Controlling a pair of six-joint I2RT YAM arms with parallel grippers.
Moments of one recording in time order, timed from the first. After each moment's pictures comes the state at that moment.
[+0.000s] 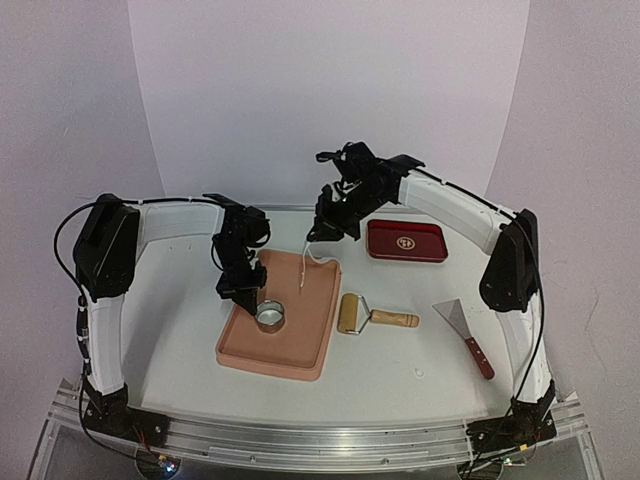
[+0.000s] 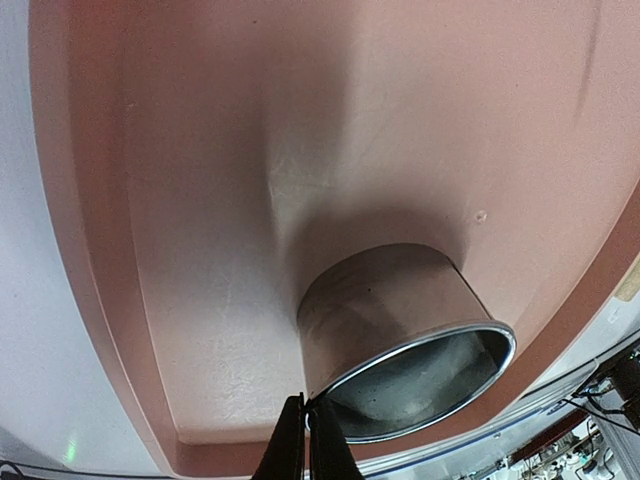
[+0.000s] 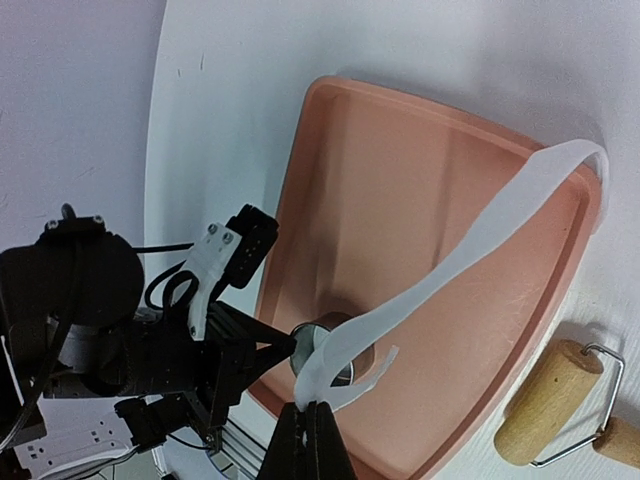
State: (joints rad) left arm -0.63 2.06 1.60 -1.12 0.31 -0.60; right arm 0.72 2.25 2.25 -0.93 -0.38 0.75
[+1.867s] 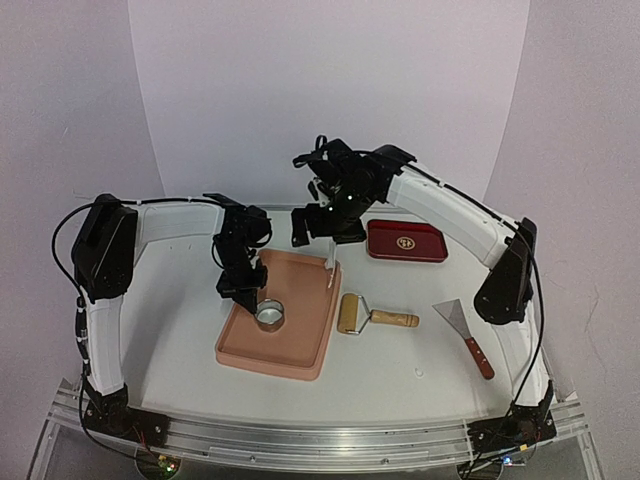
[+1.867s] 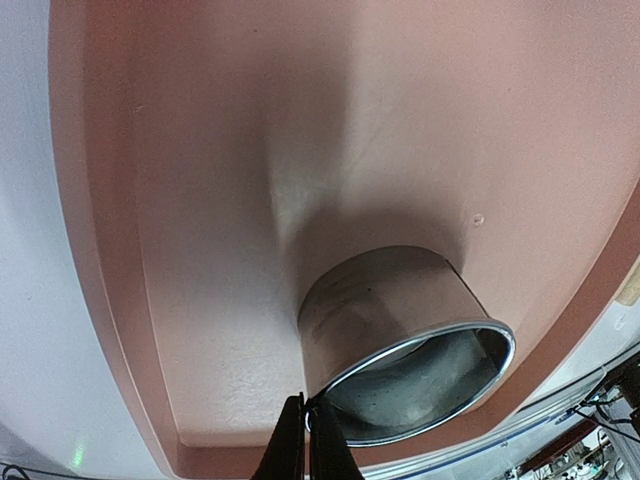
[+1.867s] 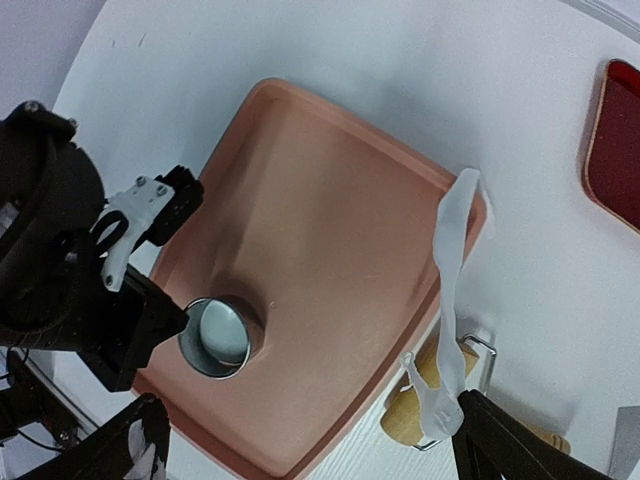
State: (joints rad) left arm -0.63 2.04 1.59 -1.11 0.27 -0.60; right arm 0.86 2.25 2.42 -1.19 0.02 0.50
